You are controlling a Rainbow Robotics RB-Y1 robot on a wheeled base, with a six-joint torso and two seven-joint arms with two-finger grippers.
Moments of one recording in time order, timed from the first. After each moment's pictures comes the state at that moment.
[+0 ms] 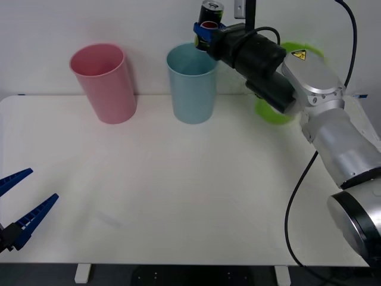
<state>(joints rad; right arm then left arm) -0.97 -0.28 0.18 -0.91 1.22 -0.37 -0.26 0.35 0.40 0.52 -1.66 -0.96 -1.22 0.00</state>
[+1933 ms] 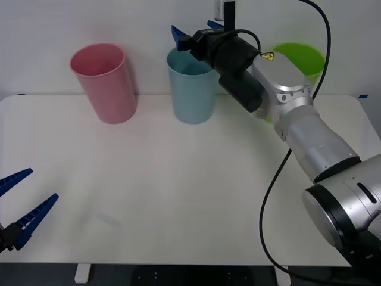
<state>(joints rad) -1.04 -0.19 0.20 -0.79 1.22 -0.23 -0.20 0.35 0.40 0.52 -1.66 -0.96 -1.22 0.00</state>
